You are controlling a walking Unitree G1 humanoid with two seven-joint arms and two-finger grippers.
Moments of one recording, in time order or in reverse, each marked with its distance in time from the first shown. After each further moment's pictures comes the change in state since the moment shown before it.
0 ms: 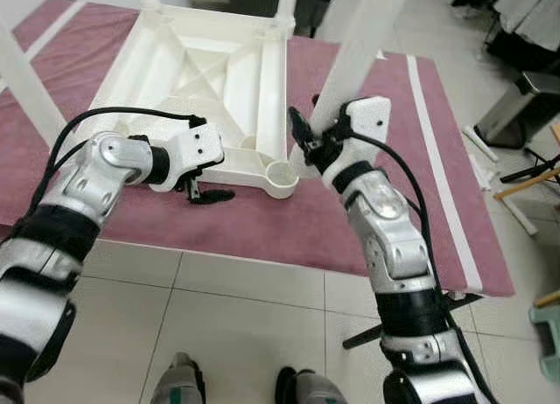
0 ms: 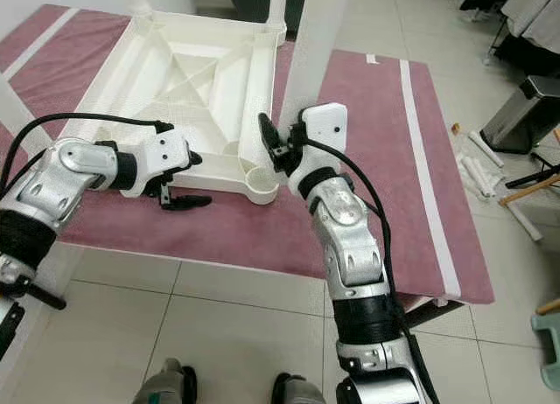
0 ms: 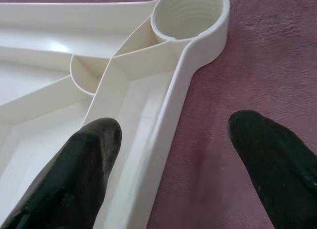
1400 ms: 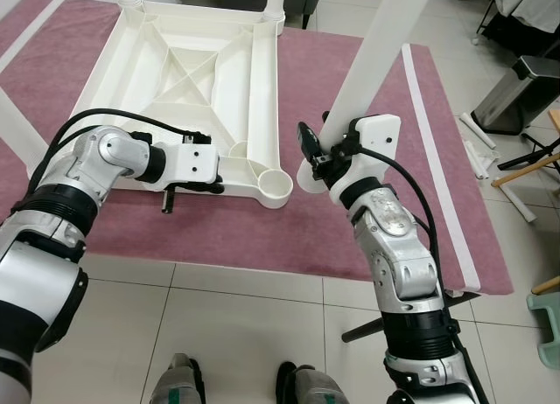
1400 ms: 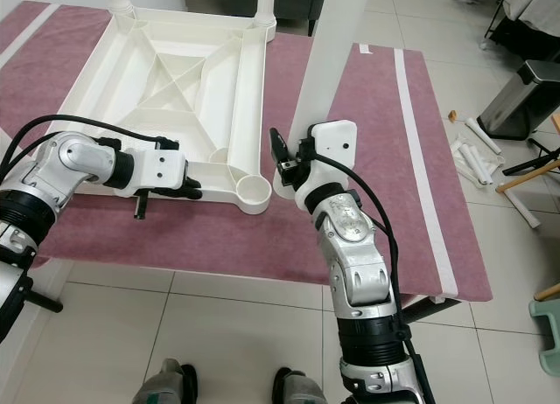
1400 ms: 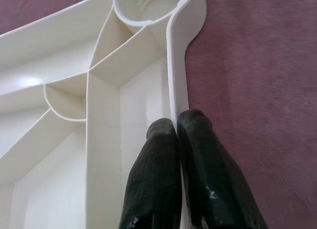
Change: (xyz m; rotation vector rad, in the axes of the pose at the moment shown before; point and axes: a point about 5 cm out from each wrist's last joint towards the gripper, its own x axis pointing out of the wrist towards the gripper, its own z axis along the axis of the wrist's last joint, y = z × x) left arm -0.019 0.001 -0.007 0.333 0.030 -0.189; right arm -0.009 0.000 0.001 0.003 0.021 -0.032
